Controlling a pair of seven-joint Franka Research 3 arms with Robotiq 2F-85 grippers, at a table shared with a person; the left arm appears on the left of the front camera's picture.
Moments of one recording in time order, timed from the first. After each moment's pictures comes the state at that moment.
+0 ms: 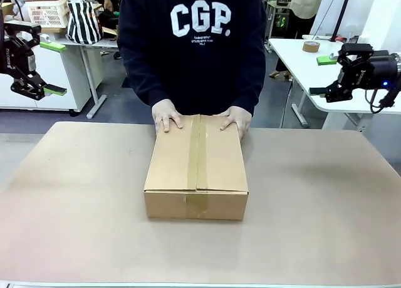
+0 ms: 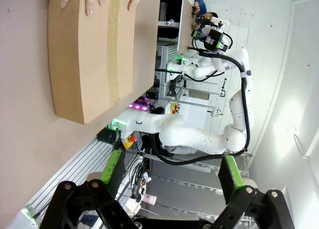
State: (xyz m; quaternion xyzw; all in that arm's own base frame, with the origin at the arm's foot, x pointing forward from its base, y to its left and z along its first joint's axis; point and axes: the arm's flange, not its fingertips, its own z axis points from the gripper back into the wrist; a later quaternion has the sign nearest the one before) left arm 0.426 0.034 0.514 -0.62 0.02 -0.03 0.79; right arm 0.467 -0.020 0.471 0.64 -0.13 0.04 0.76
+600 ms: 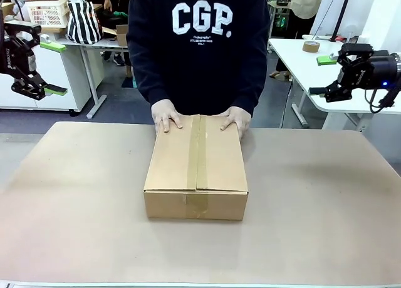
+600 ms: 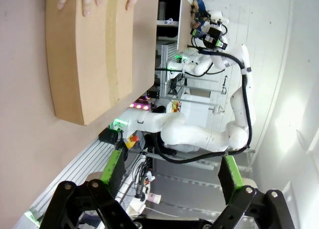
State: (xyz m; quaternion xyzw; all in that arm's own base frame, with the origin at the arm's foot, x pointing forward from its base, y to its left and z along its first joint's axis) left arm 0.426 0.027 0.515 -0.62 0.01 -0.05 0.79; right arm 0.466 -0.013 0.473 0.64 -0.13 0.07 0.75
